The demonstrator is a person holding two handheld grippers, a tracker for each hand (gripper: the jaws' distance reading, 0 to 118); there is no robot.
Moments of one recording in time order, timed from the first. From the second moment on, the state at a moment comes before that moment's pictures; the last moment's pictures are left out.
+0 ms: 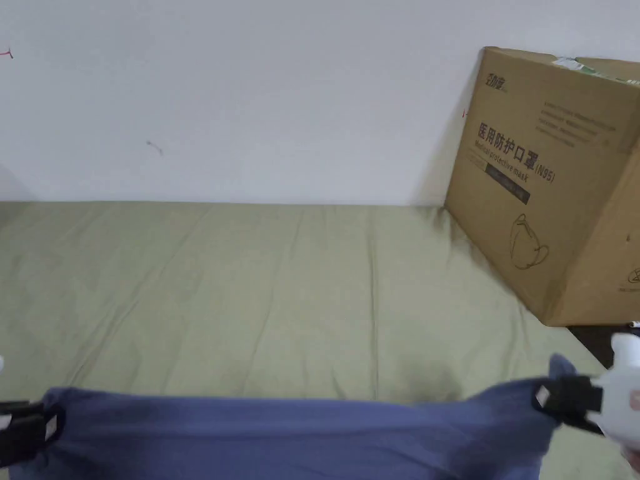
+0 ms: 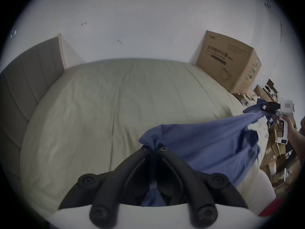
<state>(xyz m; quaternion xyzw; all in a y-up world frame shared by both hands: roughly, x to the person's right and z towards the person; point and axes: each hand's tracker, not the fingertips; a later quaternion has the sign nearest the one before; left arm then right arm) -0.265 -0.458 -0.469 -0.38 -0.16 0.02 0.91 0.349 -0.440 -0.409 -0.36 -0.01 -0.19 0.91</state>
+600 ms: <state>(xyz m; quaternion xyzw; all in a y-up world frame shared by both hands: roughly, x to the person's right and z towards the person) -0.278 -0.517 -0.341 -0.46 -0.15 0.00 0.87 0.345 -0.527 -0.306 -0.48 -0.10 -0.09 0.87</state>
